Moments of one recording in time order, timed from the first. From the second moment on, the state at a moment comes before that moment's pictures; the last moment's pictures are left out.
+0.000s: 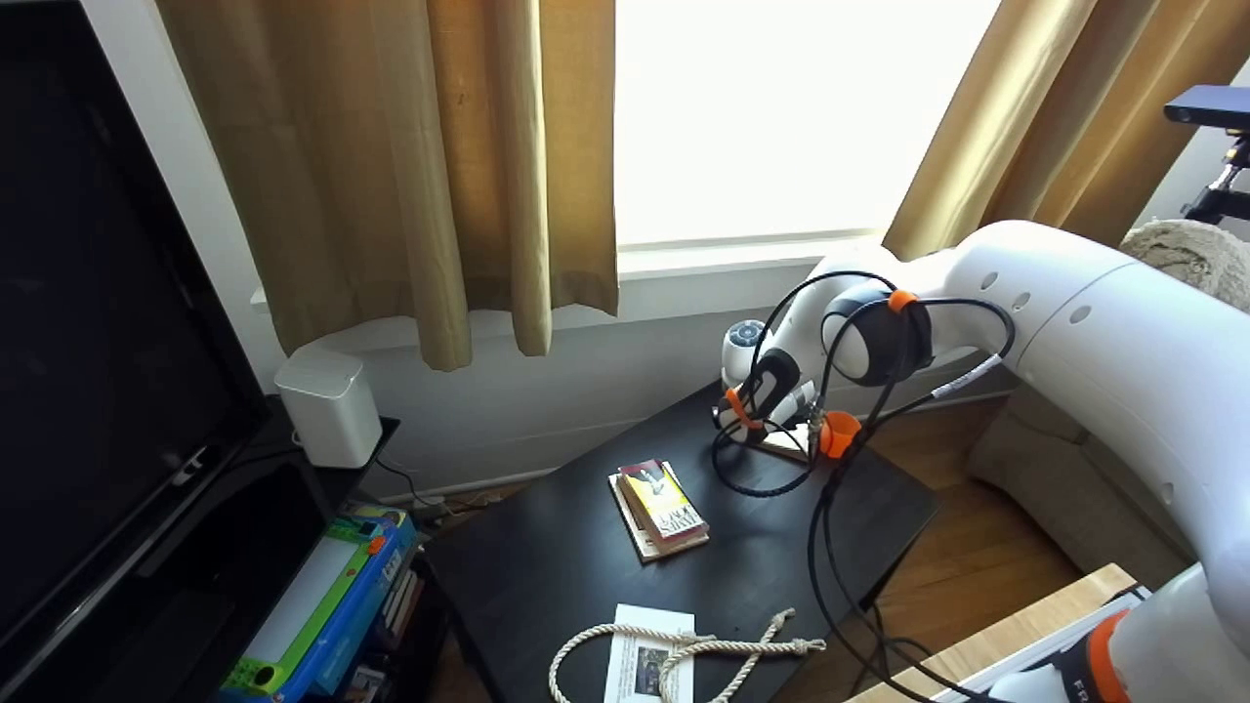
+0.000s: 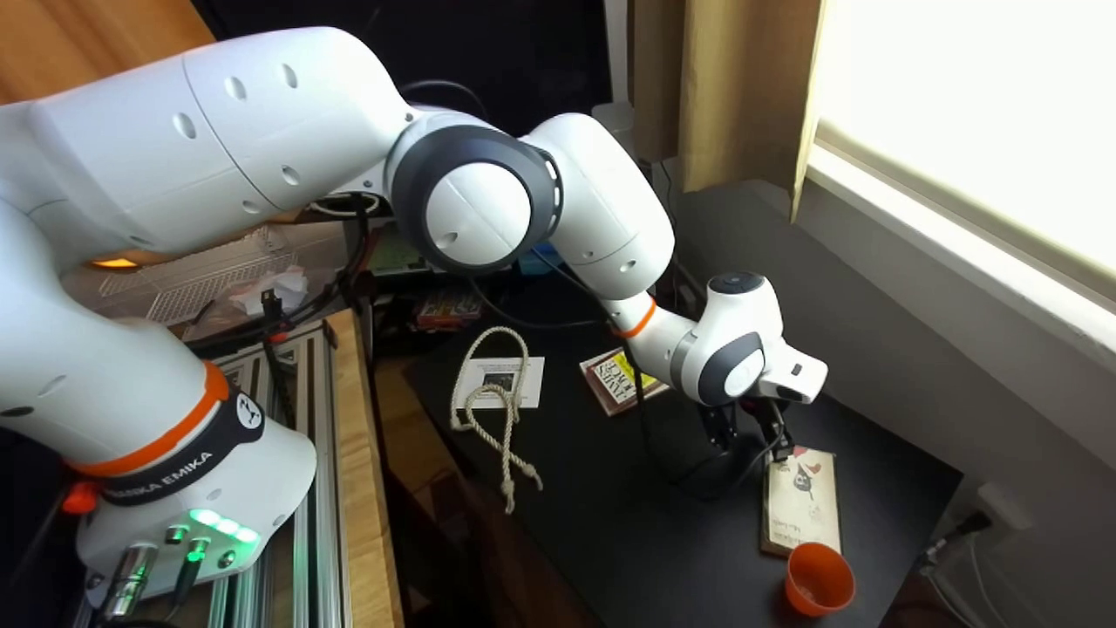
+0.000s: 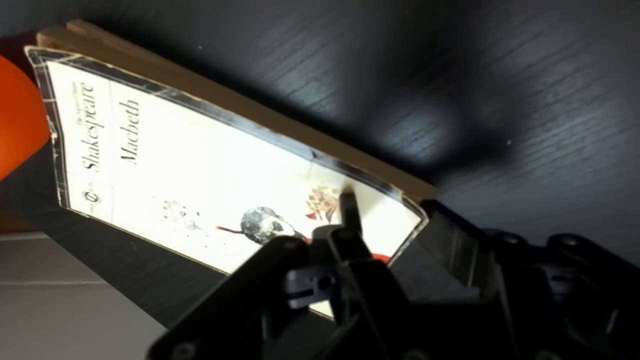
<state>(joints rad) 0.02 1.49 -0.21 -1.23 -0.28 2.89 0.59</state>
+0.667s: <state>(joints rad) -0.02 1.48 -0.16 -1.22 -0.26 2.88 0.59</state>
